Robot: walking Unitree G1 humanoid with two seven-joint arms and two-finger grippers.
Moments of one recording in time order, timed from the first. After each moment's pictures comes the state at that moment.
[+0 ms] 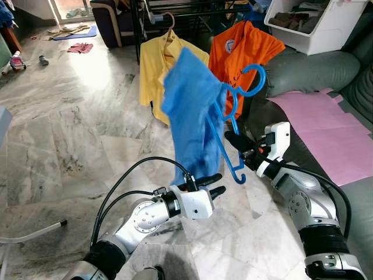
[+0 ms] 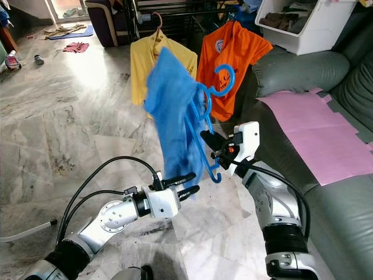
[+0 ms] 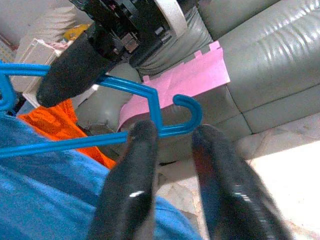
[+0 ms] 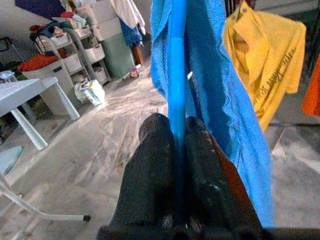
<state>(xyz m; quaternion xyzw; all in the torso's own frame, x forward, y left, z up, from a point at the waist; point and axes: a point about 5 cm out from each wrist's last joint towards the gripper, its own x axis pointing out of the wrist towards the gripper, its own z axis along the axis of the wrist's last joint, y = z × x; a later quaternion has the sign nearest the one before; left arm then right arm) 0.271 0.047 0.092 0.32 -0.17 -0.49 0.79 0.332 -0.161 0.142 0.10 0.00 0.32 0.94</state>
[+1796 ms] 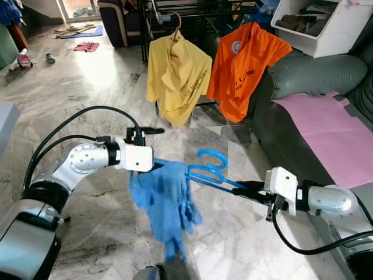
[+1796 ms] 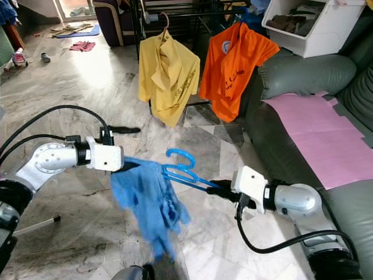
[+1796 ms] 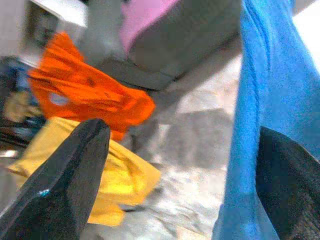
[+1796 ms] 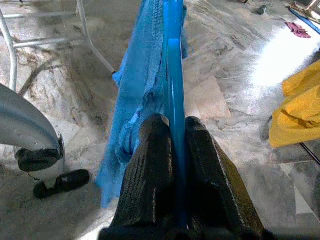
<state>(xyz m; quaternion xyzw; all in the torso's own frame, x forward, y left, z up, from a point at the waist) 0.344 0.171 0.157 0.52 -0.07 -0.49 0.69 0.276 -0.200 0.116 -0.25 0.06 0.53 0.81</state>
